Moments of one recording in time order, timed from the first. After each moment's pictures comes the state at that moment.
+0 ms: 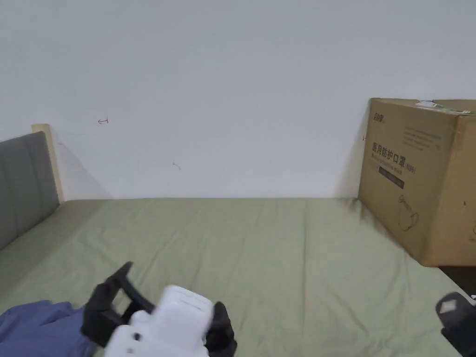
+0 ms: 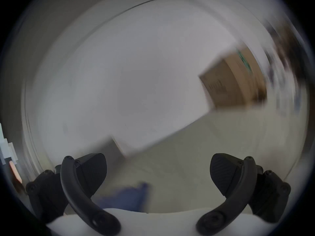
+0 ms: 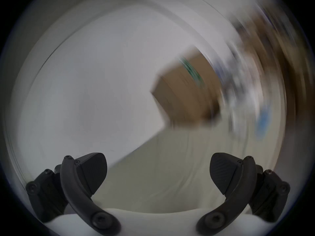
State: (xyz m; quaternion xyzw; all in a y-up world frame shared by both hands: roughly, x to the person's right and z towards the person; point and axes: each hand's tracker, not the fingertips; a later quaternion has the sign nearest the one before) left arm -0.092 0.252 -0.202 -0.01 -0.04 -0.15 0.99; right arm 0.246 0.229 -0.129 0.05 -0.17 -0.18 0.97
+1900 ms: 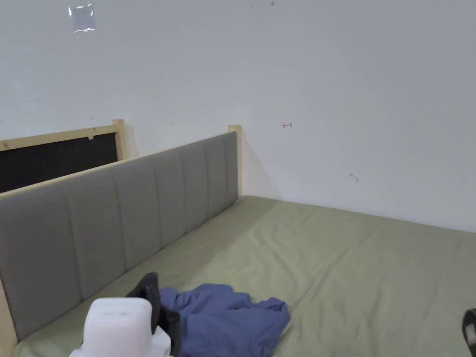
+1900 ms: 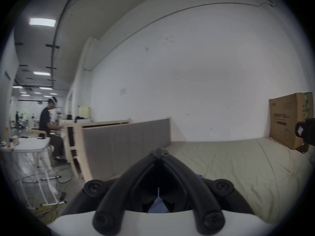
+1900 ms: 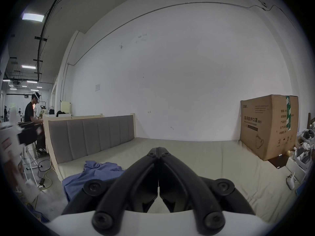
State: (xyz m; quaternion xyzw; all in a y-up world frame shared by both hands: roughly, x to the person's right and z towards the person) left arm -0.290 0.263 -0.167 0.04 0.22 -0.05 0.97; right arm 0.038 0.249 -0.224 0.02 0.14 -0.02 0.99
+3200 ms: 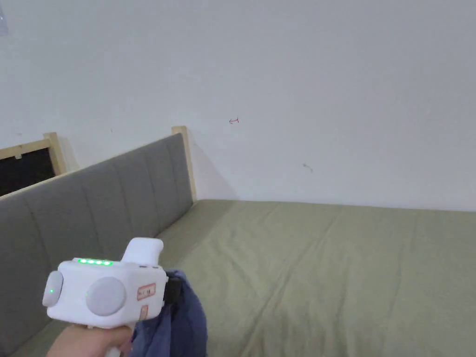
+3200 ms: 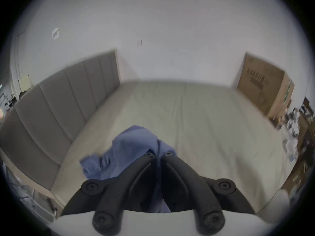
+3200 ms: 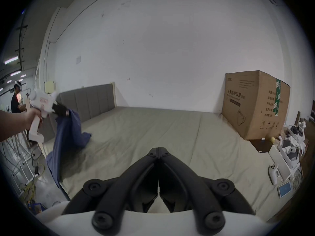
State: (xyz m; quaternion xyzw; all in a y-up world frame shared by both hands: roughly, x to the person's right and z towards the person) left arm -0.361 0.292 -0.432 -0.26 -0.02 0.00 0.97; right arm 0.142 0.229 -0.254 -0.14 0.07 0.00 0.99
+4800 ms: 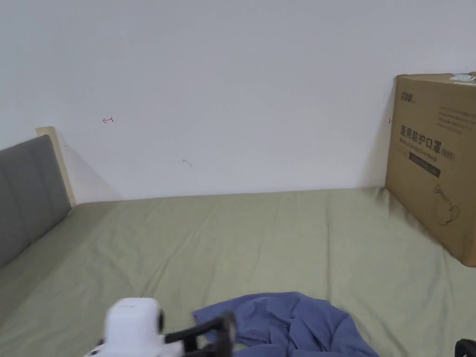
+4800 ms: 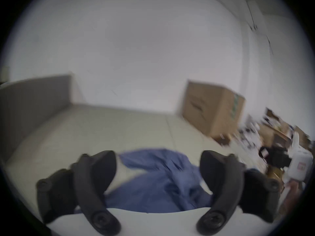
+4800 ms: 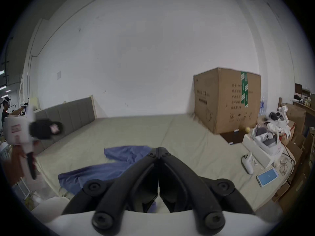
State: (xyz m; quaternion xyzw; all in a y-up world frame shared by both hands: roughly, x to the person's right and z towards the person) left arm -0.139 0.261 -0.267 -0.08 -0.15 0.08 0.98; right arm 0.244 0.234 -0.175 -0.09 -0.03 -0.04 1.00
